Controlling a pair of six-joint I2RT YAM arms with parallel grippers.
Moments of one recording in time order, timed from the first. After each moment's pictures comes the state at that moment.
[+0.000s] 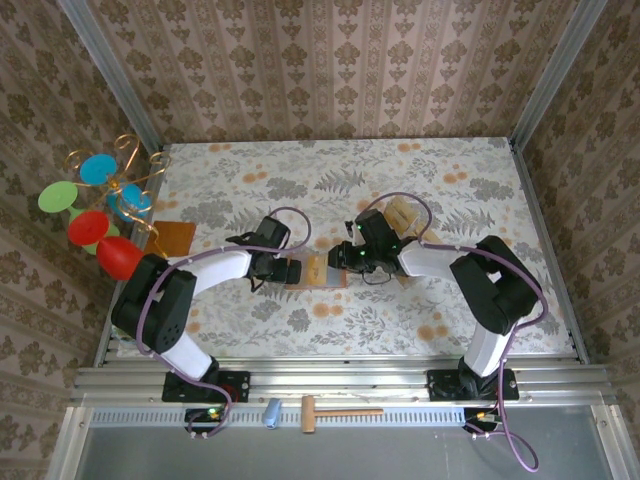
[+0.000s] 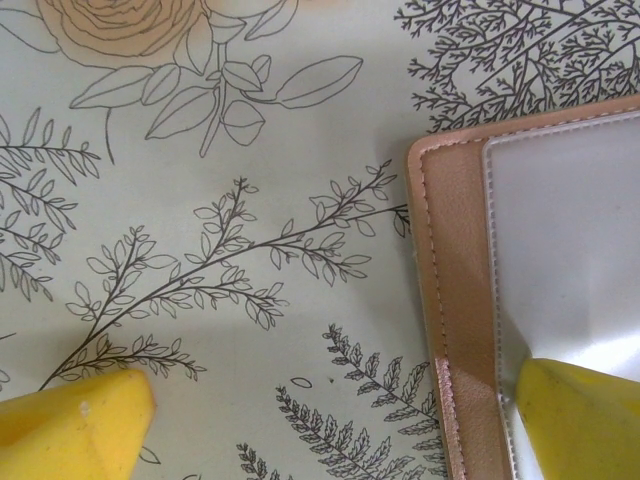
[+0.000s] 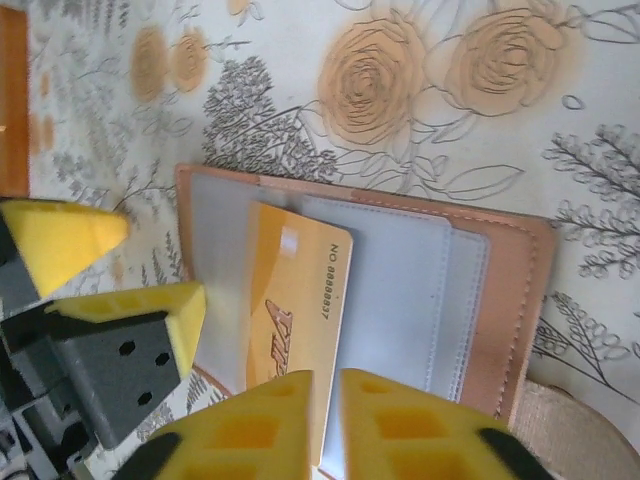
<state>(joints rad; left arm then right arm) -0.57 1.60 0.83 -0.44 -0.06 -0.33 0.59 1.76 0.95 -0.06 -0.35 0.71</state>
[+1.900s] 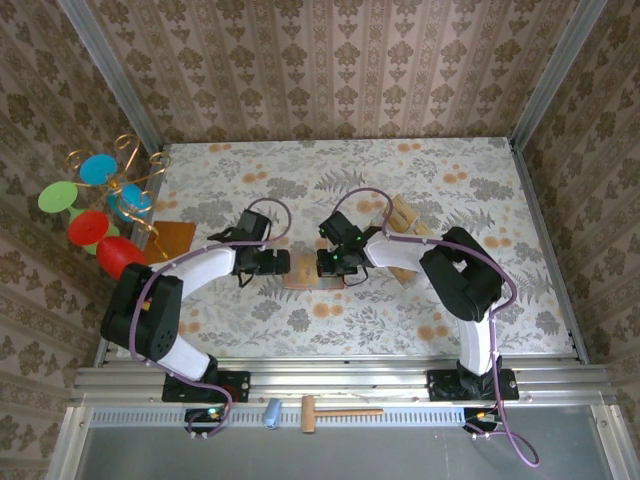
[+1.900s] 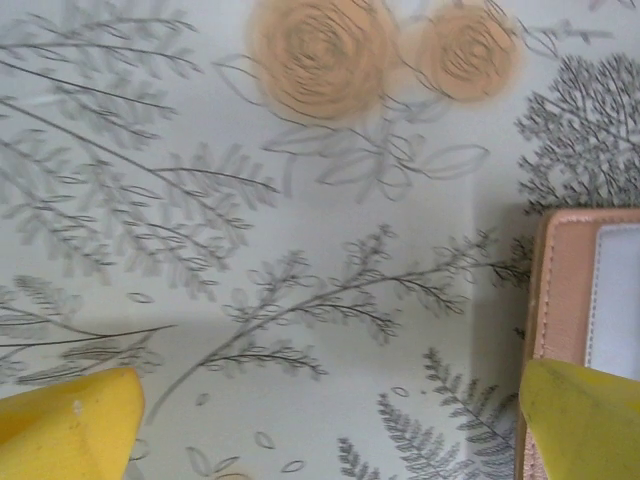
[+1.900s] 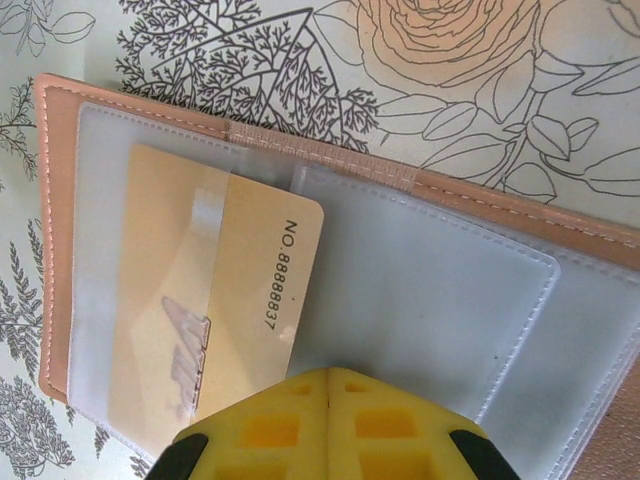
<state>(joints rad) -0.41 1.51 0.81 -0.45 0.00 -0.38 0.72 1.95 1.21 -0.33 -0.21 0.63</state>
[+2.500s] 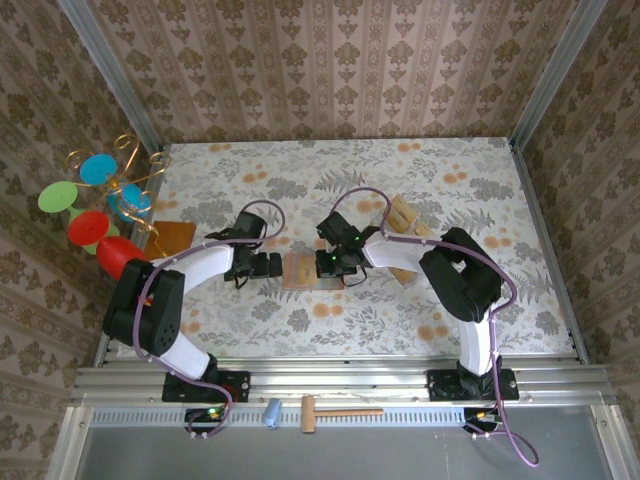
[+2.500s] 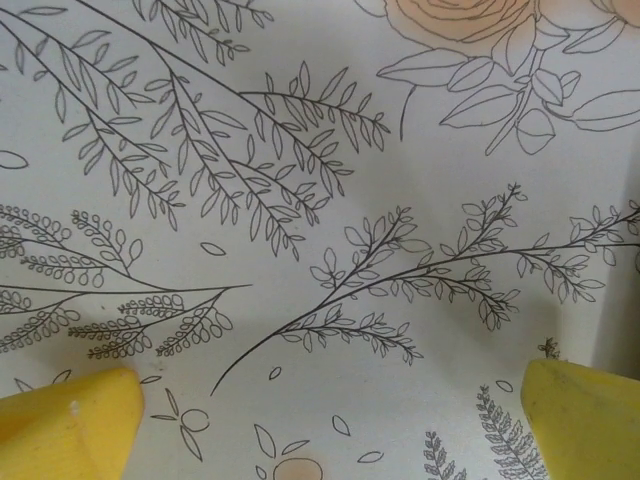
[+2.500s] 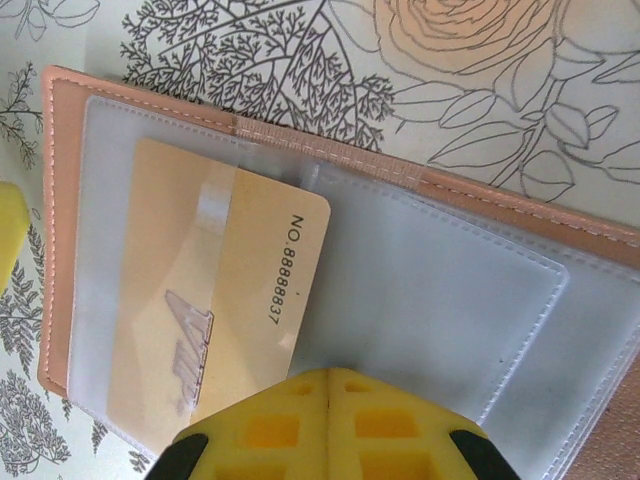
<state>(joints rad) -0.42 1.57 0.82 -0.51 -0.05 -0.41 0.74 1.95 1.22 -0.35 -0.19 0.62</state>
